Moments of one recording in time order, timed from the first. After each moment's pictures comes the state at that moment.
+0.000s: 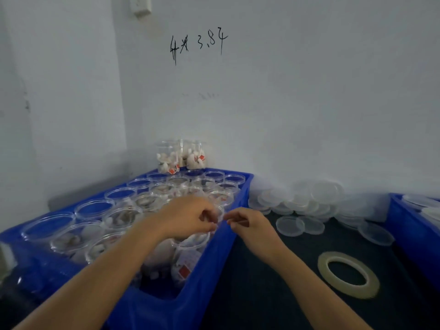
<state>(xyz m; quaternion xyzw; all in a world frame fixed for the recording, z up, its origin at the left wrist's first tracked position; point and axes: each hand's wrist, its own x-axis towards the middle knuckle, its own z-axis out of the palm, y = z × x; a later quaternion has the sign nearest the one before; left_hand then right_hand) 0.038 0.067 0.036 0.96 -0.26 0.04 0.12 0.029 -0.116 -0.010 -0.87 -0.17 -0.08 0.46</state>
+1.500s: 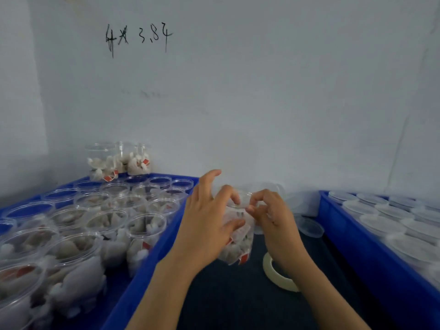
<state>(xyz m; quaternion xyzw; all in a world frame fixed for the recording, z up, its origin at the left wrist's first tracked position) 0.025 -0.063 0.015 0.84 -0.32 0.31 0.31 0.003 -0.218 0.006 -0.80 -0.14 -0.33 0.47</state>
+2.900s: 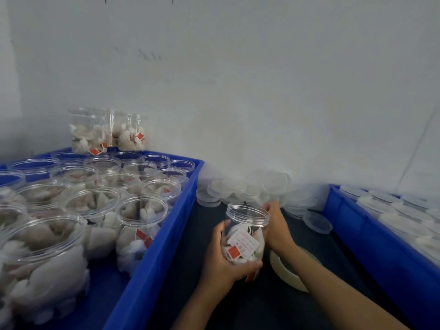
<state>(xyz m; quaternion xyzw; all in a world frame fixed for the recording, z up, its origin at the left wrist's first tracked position) 0.089 -0.102 -0.136 0.66 -0.22 -0.01 0.72 0.124 -0.266 -0.085 -0.90 0.06 -0.25 0.36</state>
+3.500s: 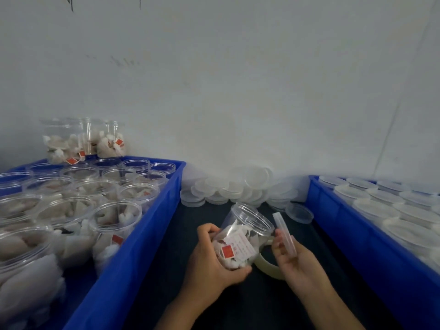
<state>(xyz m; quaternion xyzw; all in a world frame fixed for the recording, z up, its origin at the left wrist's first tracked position) 0.068 -0.108 -0.124 0.79 -0.26 0.08 0.55 0.016 -0.283 -0.081 -0.21 0.18 -0.17 0.95</state>
